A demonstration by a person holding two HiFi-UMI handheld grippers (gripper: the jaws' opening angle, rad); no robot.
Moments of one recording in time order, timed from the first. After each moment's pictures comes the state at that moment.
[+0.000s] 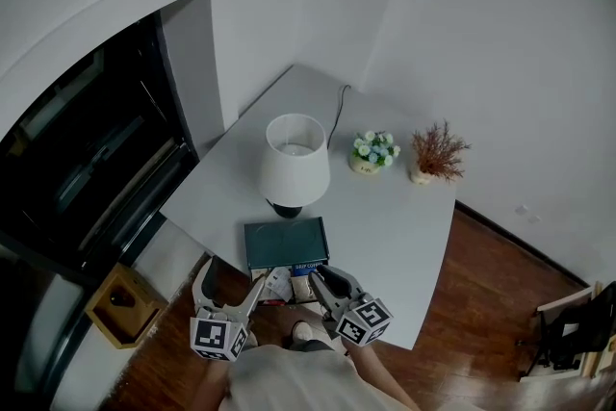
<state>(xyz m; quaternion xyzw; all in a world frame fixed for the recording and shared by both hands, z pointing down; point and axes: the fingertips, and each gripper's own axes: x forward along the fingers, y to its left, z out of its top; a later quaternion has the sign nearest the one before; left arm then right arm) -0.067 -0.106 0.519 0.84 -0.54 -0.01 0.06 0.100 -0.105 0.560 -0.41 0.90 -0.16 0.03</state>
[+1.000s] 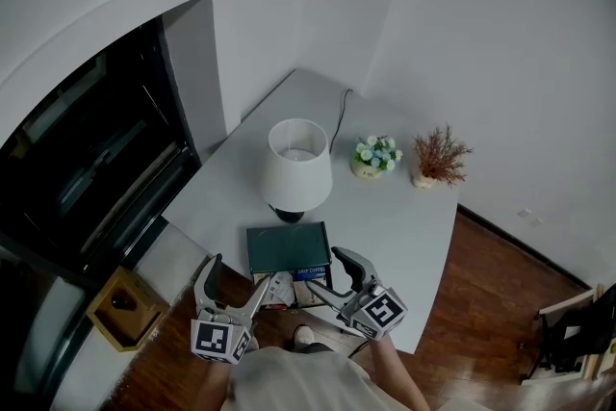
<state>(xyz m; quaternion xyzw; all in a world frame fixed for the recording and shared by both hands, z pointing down) -0.062 -0.112 0.487 0.84 -0.54 -0.03 0.03 0.087 -0.115 0.503 -0.33 0.94 -0.01 -0.05</state>
